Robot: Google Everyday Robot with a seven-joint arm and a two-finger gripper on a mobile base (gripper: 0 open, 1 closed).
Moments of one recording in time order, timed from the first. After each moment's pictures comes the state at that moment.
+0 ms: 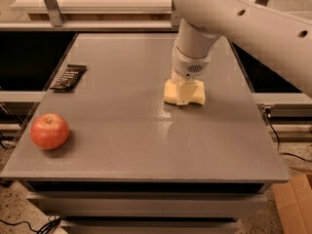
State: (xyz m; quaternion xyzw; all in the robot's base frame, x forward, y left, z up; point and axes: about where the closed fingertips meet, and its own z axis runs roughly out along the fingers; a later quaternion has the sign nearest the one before) arm 0.580 -0.070 0.839 -0.75 0.65 -0.02 0.11
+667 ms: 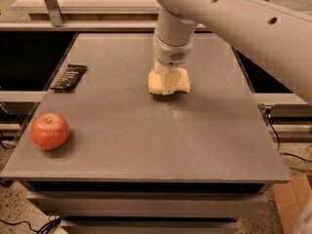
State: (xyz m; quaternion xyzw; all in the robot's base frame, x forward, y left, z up) arm 0.600 -0.029 0.861 -0.79 0.60 -0.04 0.11
